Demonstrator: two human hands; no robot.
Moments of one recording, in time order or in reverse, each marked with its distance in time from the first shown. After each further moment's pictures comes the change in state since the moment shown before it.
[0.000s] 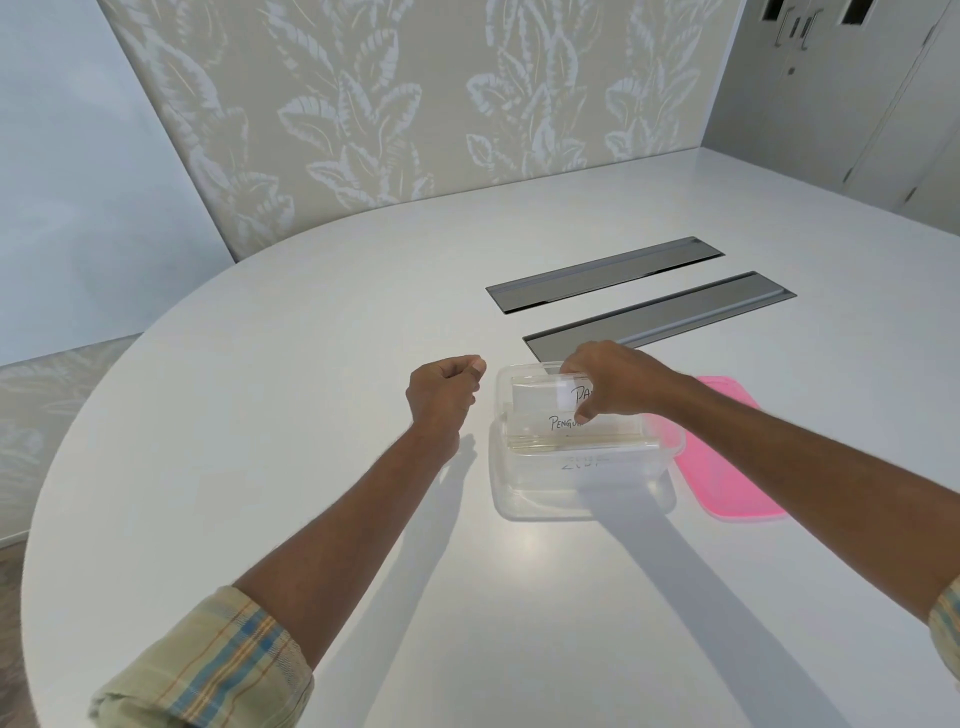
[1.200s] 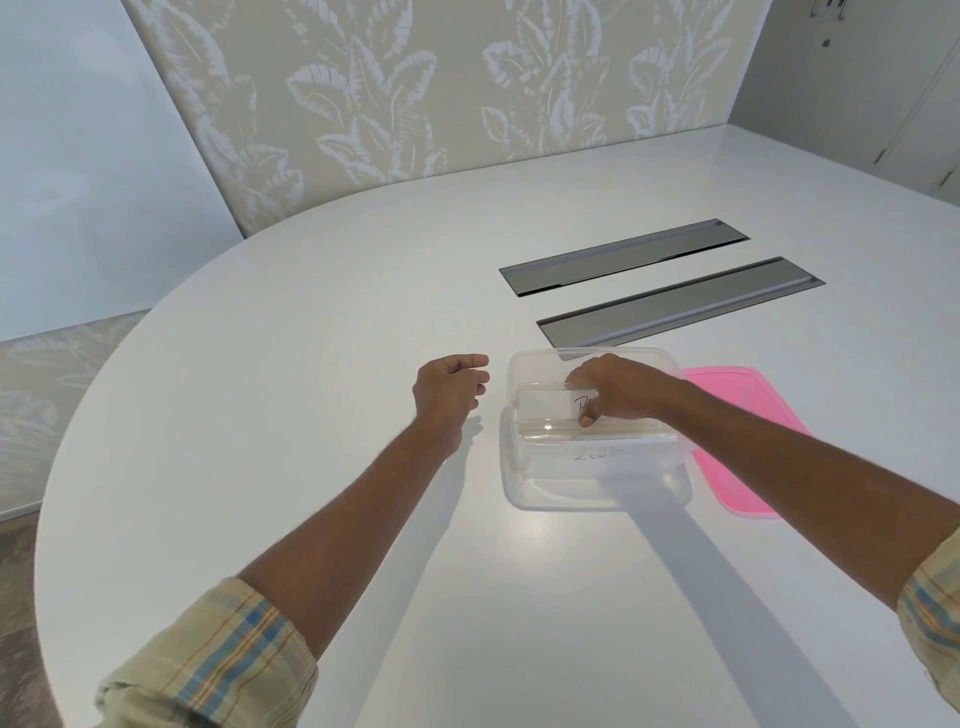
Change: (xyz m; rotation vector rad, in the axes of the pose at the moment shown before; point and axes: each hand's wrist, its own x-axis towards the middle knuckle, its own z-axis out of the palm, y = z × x) left_hand 0.008 -0.017 -0.009 0.074 -0.014 -0.115; right_hand 0.025 0.011 0.042 0.063 -0.172 0.031
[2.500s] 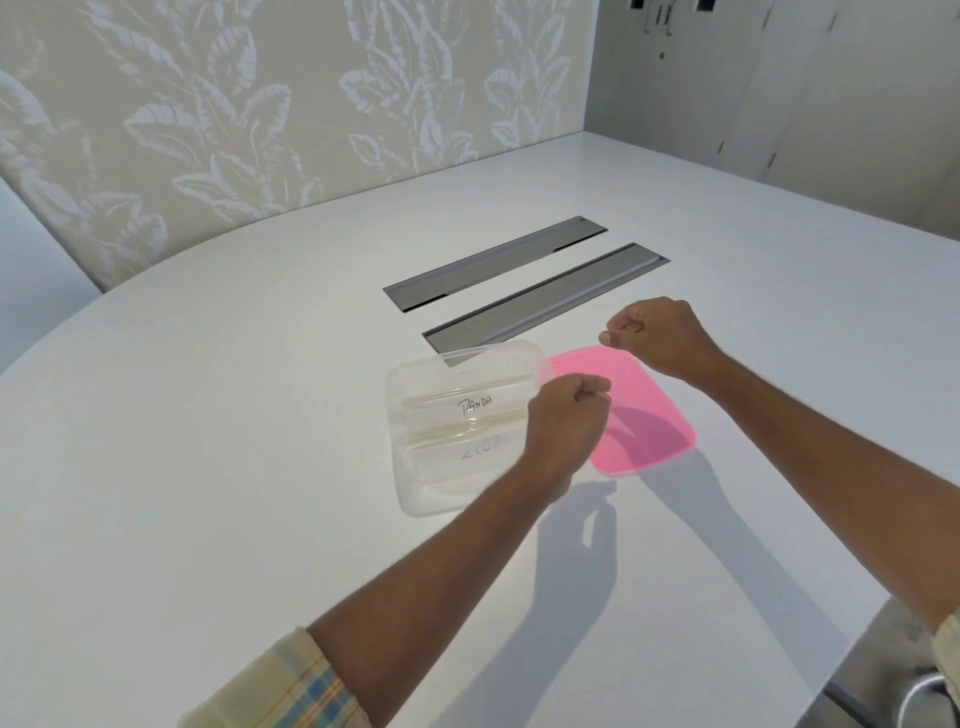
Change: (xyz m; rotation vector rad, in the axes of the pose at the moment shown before) left_hand -0.173 0.001 0.201 0.116 -0.530 0.175; right_hand -0.144 0.139 -0.045 0.485 0.618 0.373
